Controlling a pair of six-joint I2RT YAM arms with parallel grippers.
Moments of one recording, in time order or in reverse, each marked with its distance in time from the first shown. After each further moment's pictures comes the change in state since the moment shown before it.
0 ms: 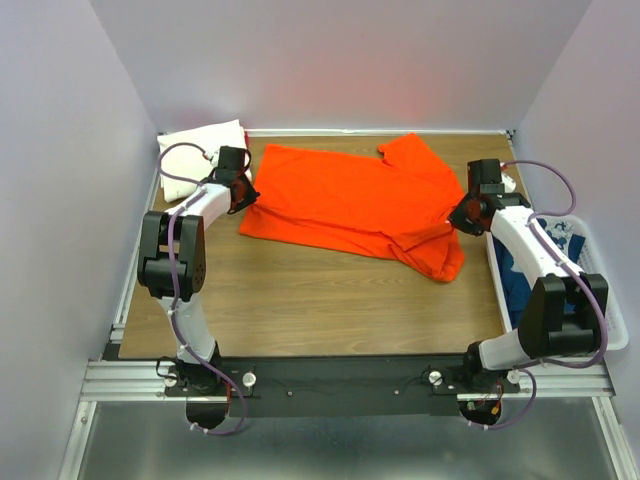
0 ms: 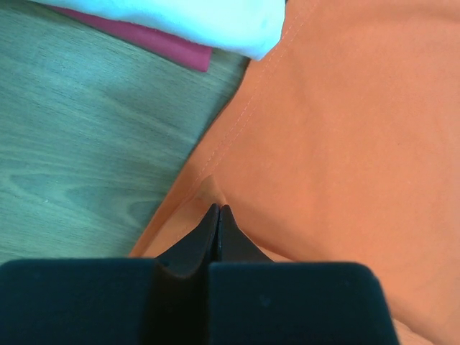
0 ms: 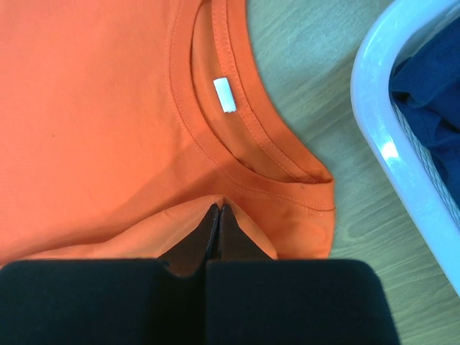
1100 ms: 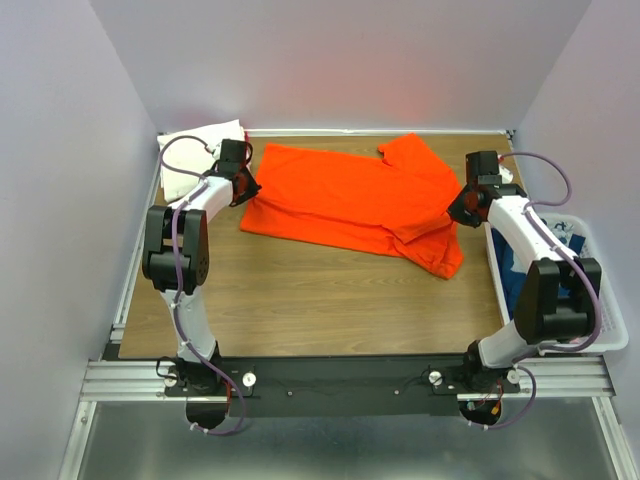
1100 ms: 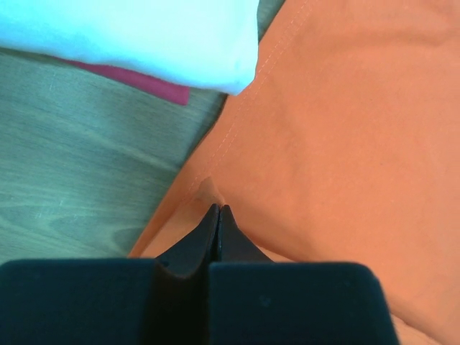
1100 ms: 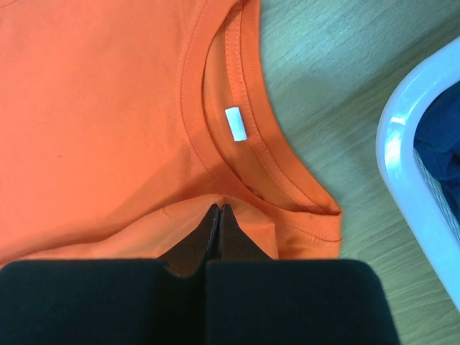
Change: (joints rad) left arm 0.000 0.062 0.098 -0.024 0.000 0.003; right arm -0.007 0.088 0.081 0.012 0.000 -0.027
